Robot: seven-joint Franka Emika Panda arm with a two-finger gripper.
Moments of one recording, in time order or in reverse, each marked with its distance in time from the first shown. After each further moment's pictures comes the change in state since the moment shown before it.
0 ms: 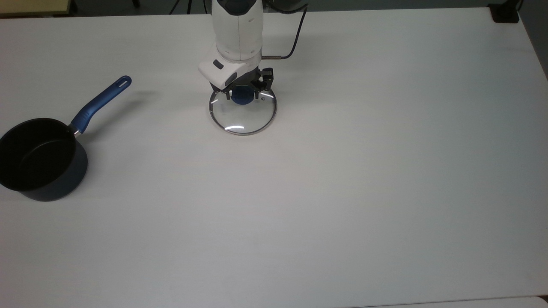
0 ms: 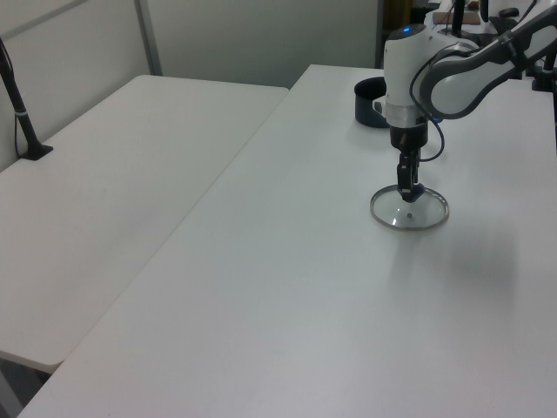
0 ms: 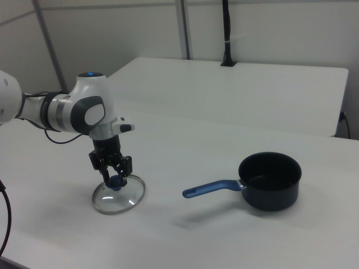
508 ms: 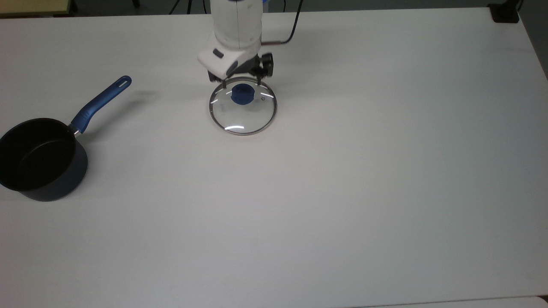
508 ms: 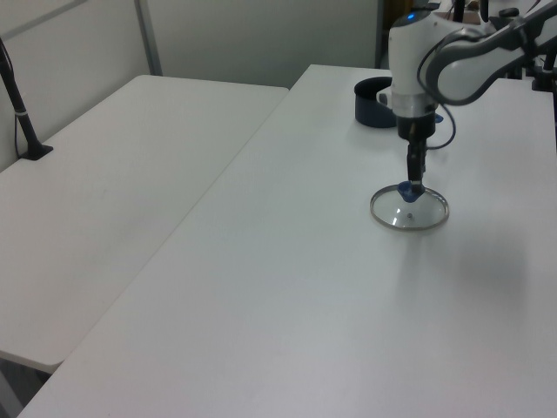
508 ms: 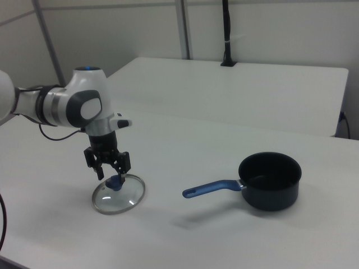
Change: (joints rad) arm 0.000 -0.045 0.000 0.000 0.000 -0.072 -0.063
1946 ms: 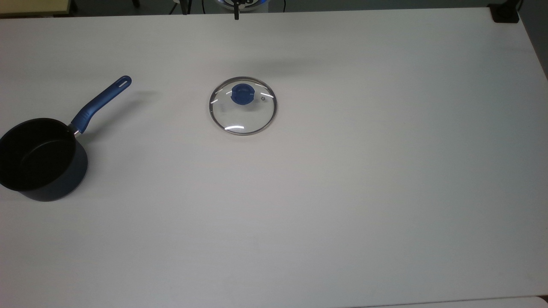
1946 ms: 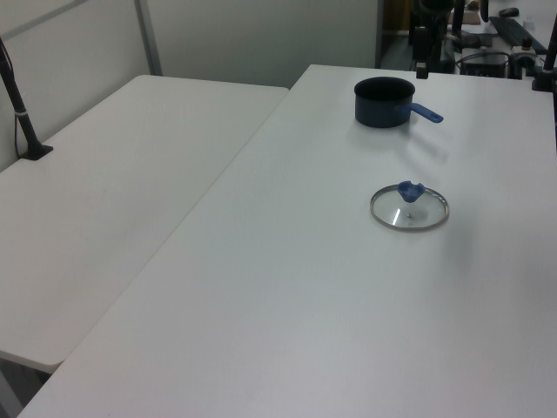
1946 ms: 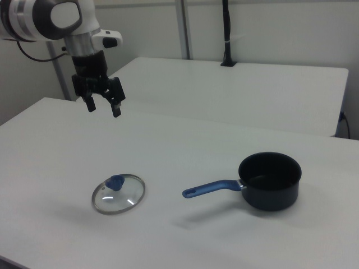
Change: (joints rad) arm -0.053 -0.147 -0.014 0.411 -0.013 -0.462 0.104
